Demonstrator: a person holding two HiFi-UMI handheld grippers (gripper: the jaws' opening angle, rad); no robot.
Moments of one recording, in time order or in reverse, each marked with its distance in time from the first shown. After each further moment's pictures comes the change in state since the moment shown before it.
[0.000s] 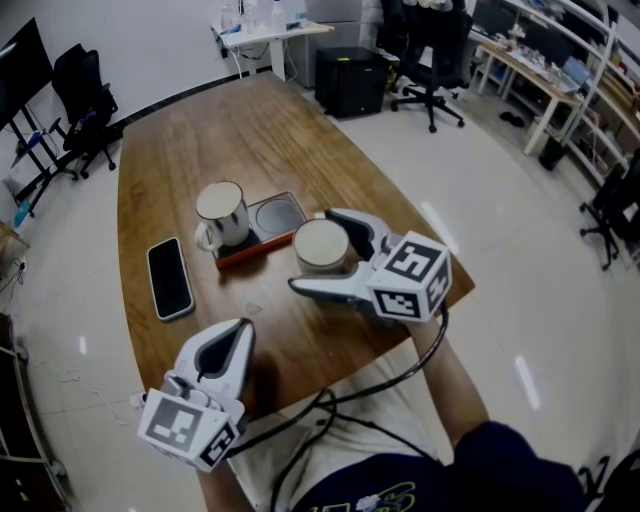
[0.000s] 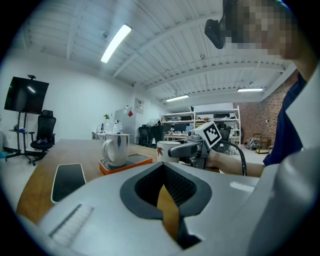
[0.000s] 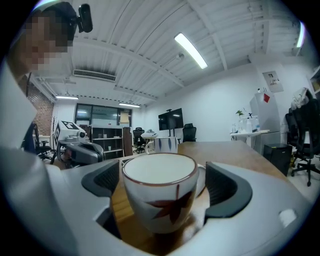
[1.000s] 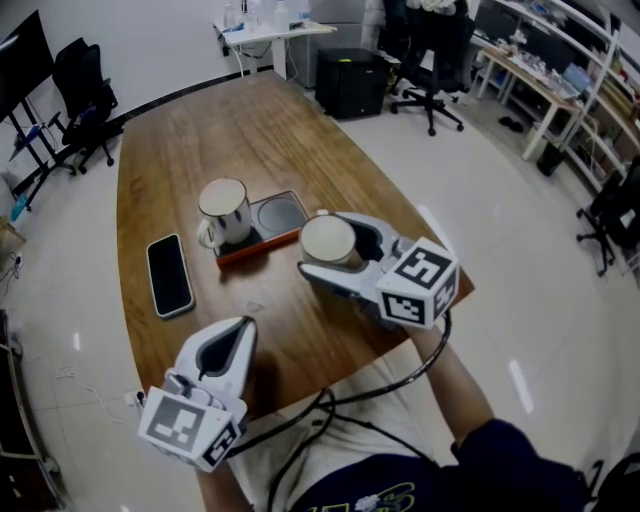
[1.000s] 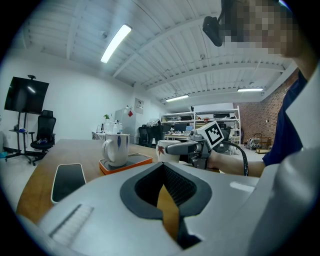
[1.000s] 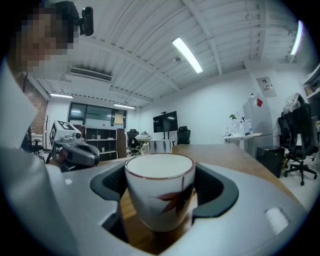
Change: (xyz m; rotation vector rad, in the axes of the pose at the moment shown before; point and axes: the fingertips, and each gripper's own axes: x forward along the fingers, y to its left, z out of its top) left arm 0.001 0.000 0.001 0.002 0.001 0.001; right arm -0.010 -0.007 0.003 0.001 -0.030 -0.077
